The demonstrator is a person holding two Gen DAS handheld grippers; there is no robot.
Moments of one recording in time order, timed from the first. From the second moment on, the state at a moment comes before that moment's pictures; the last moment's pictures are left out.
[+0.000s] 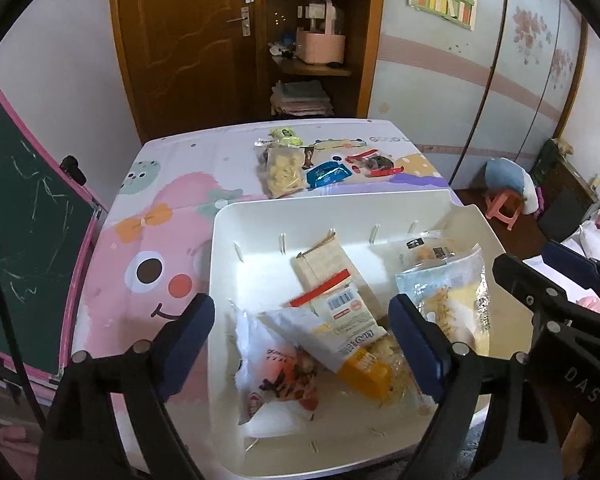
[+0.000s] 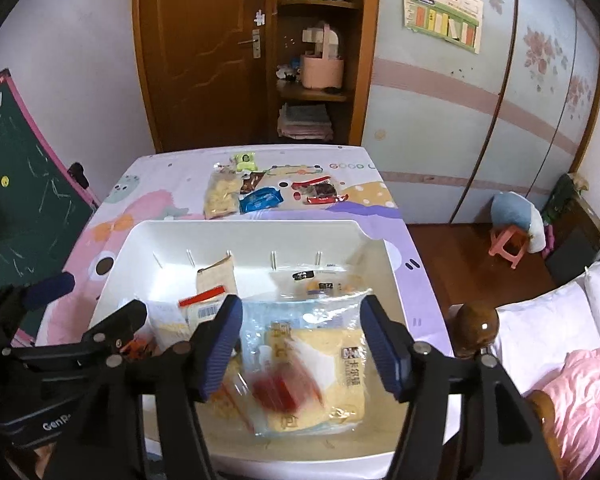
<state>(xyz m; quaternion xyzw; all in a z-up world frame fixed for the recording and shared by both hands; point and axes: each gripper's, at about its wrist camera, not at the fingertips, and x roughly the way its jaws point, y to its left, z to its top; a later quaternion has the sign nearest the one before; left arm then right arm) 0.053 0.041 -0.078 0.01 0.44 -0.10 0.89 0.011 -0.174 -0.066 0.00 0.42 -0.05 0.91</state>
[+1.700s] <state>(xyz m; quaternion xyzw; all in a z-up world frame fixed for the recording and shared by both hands) 0.185 0.051 0.049 0.04 0.38 -0.10 0.92 0.151 -0.210 0.015 -0.05 0.42 -0.01 0.91</state>
